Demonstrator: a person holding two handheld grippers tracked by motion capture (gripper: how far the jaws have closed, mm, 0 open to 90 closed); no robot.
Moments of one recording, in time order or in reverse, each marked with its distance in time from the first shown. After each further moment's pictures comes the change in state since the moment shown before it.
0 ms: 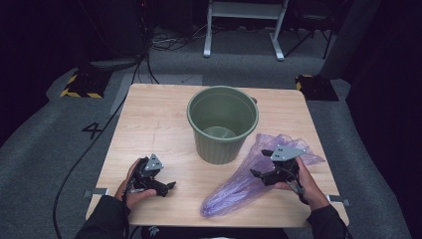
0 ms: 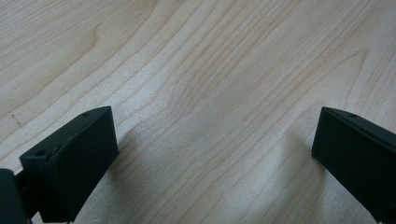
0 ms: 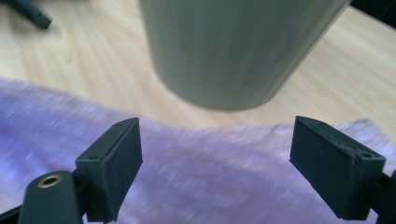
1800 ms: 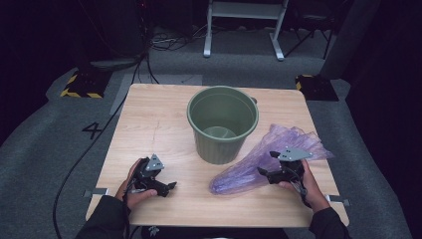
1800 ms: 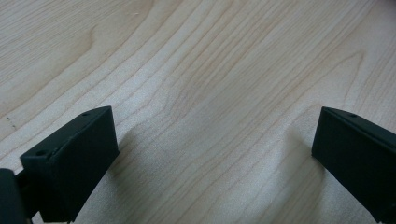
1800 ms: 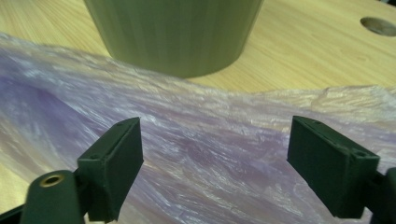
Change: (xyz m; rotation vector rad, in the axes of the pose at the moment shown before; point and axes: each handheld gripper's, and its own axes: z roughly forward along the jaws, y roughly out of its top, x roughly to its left) left arm -0.002 0.001 0.001 0.001 -0.002 0.005; right arm -0.024 -0.035 0.007 -0.002 -0.095 0.101
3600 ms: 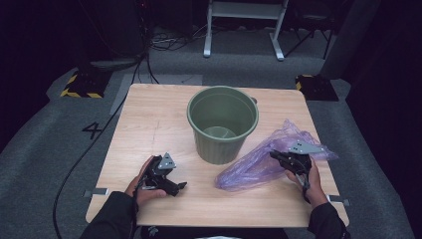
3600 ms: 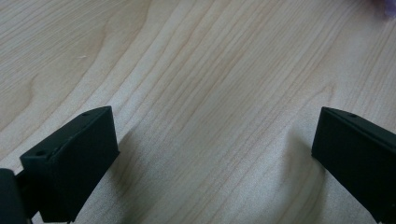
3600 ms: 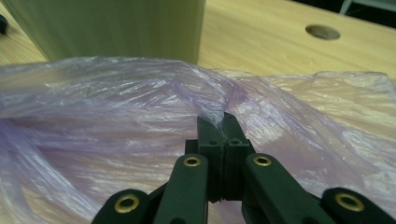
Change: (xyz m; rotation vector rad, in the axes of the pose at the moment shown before) left arm -0.013 0.021 0.020 0.000 -0.064 0.066; right arm -0.029 -0.004 -0.010 -0.103 -0.066 0.107
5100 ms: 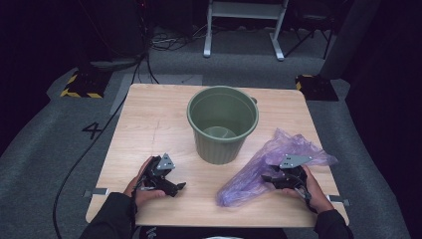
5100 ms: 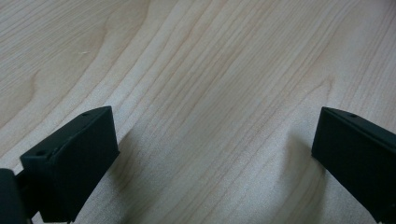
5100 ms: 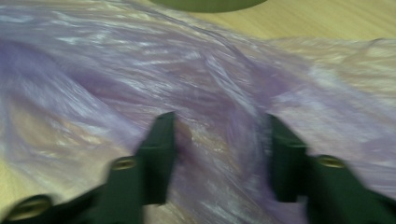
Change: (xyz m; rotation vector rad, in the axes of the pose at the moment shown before) left arm 0.001 -0.002 -0.002 -0.001 -0.001 0.003; right arm 0.020 -0.028 0.006 0.203 0.194 -0.121
